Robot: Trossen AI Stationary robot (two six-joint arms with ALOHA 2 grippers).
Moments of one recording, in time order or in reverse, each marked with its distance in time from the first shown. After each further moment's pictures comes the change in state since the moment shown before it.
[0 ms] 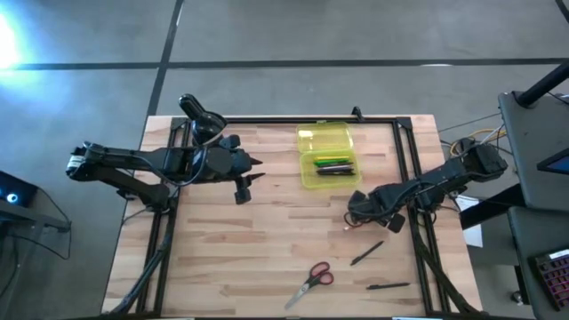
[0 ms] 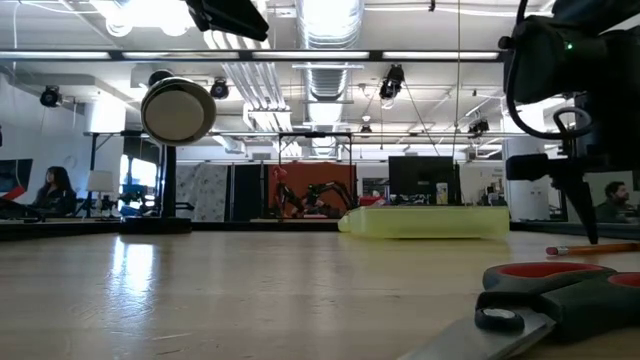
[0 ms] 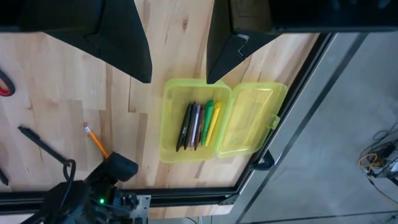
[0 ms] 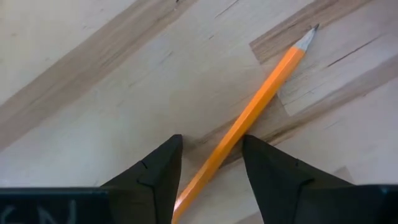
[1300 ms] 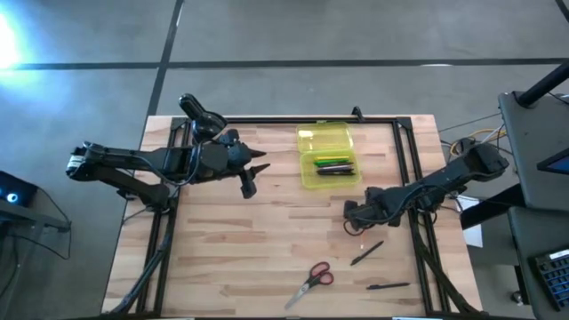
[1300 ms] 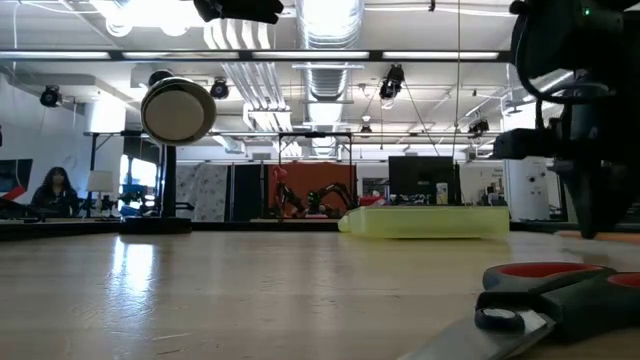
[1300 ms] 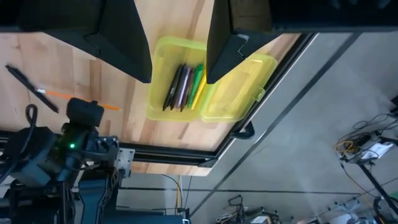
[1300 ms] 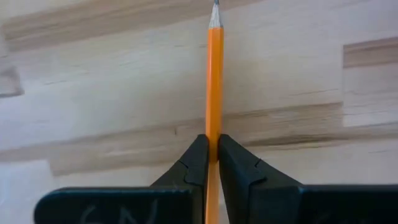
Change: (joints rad) left arm 0.001 0.000 0.000 0.156 -0.083 -0.041; right arm 0.084 -0.046 0.044 0.043 0.075 -0.338
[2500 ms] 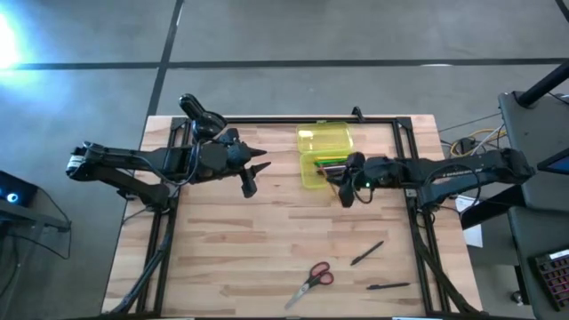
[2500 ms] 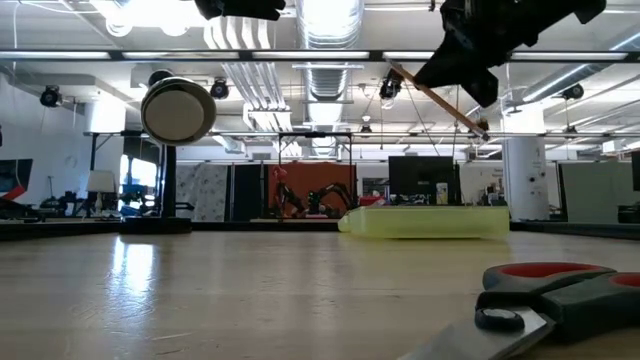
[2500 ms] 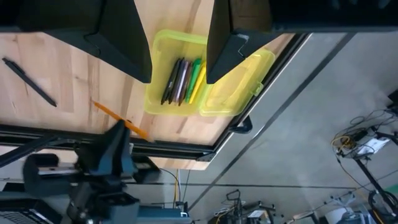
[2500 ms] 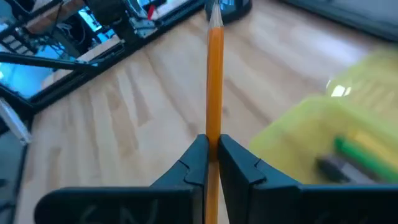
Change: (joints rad) left arm 0.000 0.000 0.001 0.025 -0.010 0.009; right arm -0.302 -0.344 0.057 0.593 0.086 -1.516
